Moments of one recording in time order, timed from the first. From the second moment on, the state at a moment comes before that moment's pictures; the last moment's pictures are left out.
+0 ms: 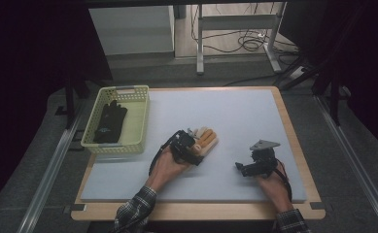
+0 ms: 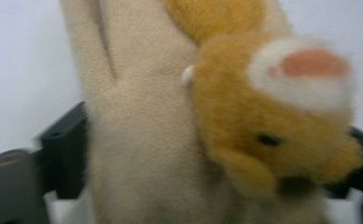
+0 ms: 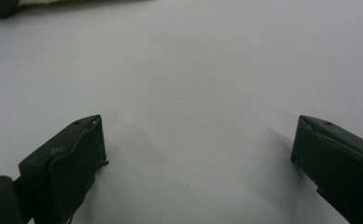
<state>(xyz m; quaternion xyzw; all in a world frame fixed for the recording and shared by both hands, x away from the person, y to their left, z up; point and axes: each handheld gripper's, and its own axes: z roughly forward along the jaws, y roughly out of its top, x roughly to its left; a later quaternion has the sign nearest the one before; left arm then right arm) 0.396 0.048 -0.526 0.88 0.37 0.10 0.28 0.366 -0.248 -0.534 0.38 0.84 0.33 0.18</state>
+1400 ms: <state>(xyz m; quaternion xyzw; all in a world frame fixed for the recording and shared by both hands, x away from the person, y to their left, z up) 0.417 0.095 -0.452 0.85 0.41 0.14 0.30 0.366 -0.248 -0.534 0.38 0.84 0.34 0.18</state>
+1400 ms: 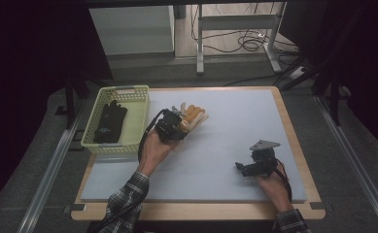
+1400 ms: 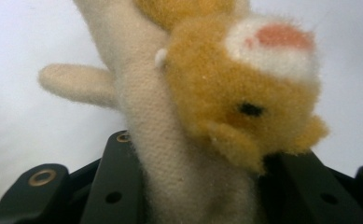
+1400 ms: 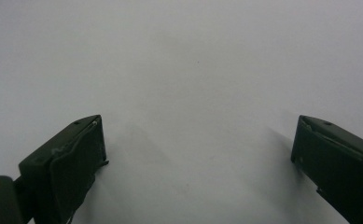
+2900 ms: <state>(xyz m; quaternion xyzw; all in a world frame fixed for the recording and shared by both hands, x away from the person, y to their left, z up) 0.451 0.255 -0.426 0.75 0.57 0.23 0.26 0.366 -0.248 -0.534 0.38 0.84 0.34 0.19</state>
